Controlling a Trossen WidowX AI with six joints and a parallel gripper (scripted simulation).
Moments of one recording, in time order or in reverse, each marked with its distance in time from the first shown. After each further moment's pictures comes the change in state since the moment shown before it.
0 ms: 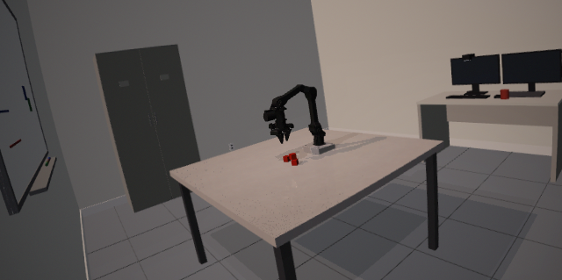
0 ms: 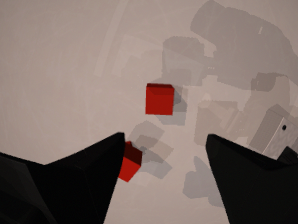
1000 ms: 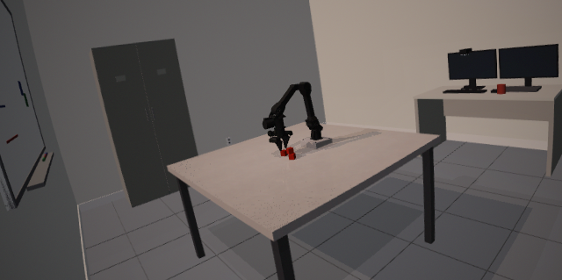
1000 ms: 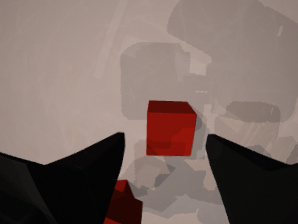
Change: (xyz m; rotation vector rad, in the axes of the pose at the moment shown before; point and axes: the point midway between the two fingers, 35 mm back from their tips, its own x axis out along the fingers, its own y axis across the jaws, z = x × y) arm 0.083 0.004 0.002 0.015 -0.006 0.013
